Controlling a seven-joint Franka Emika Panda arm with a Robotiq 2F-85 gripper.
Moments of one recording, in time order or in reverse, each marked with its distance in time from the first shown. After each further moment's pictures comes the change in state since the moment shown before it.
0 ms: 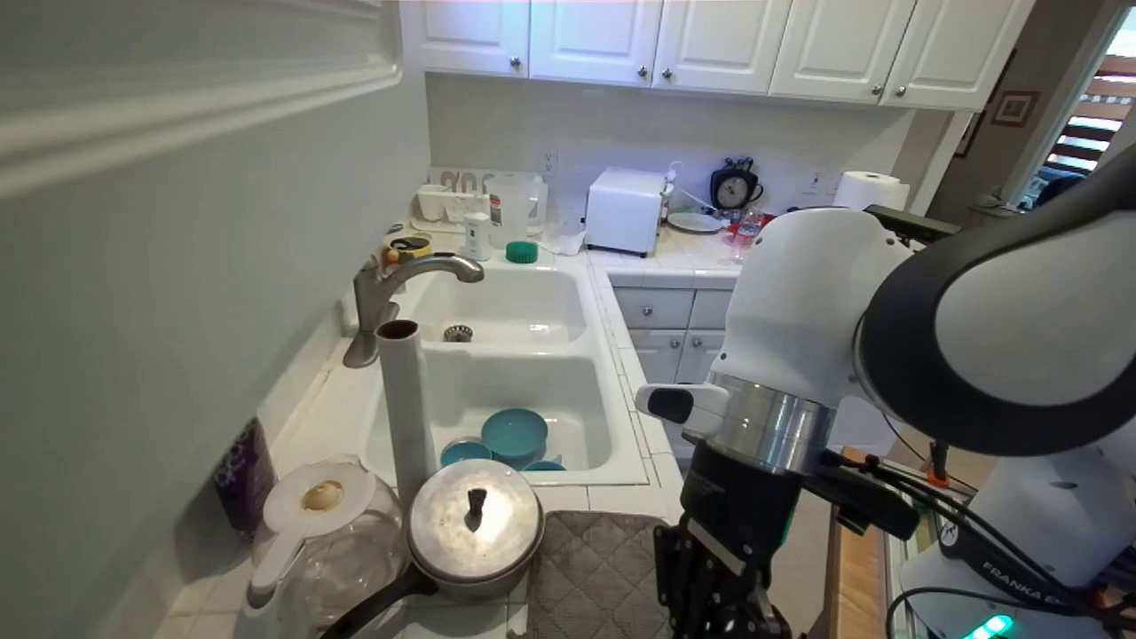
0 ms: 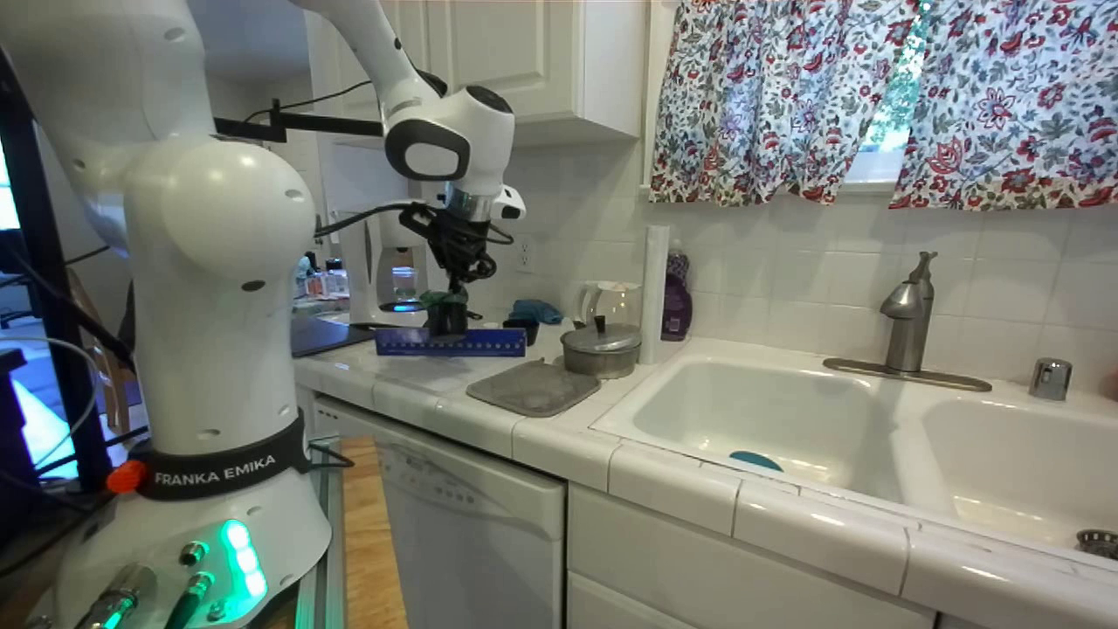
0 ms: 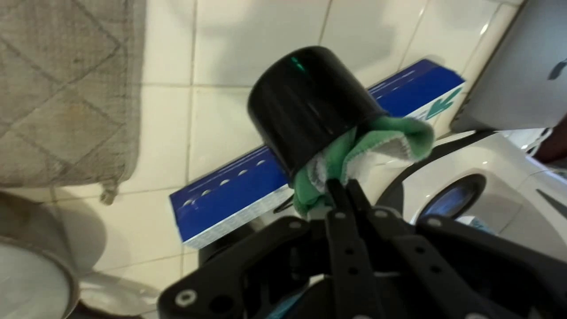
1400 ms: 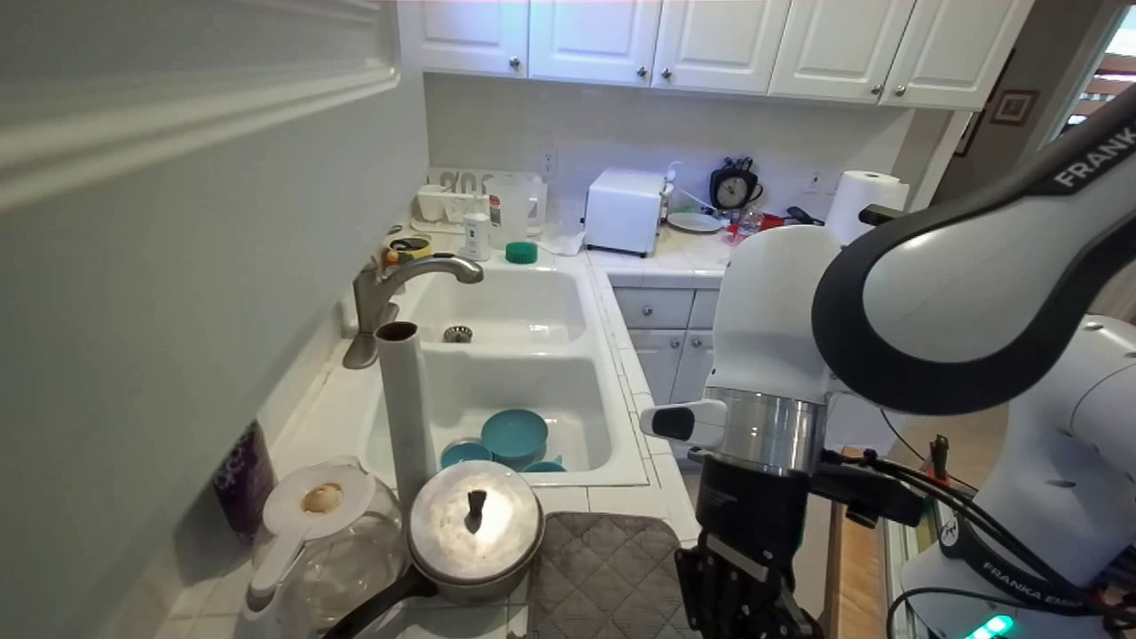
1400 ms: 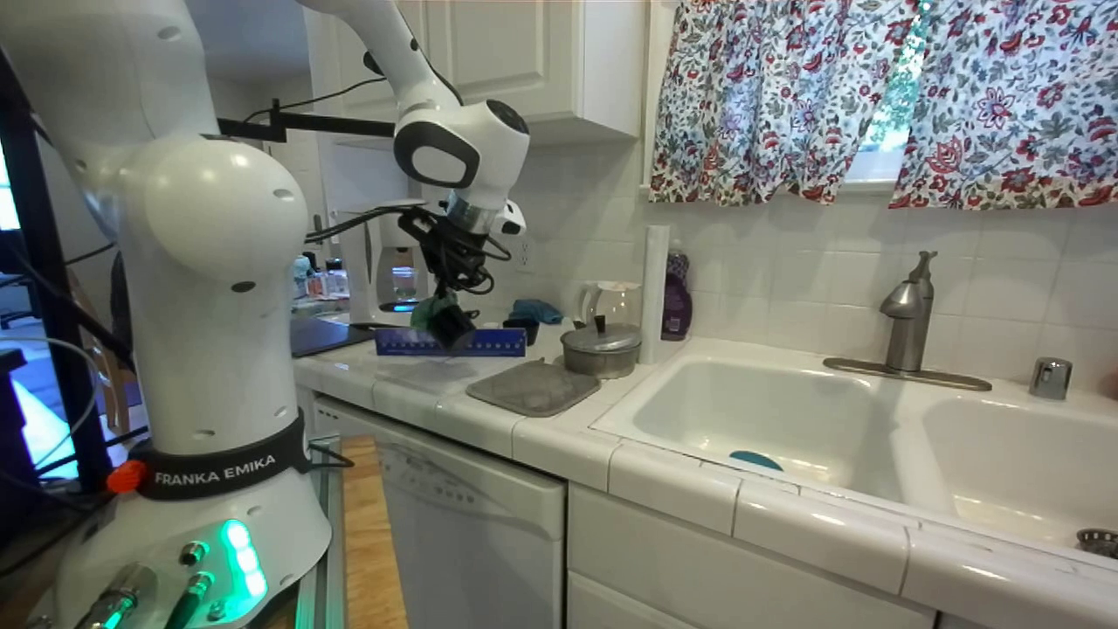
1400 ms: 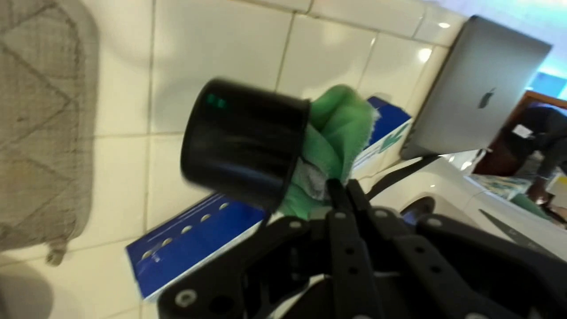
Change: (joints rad) arm -0.060 0.000 -0.002 -0.011 0.065 -0.174 -0.105
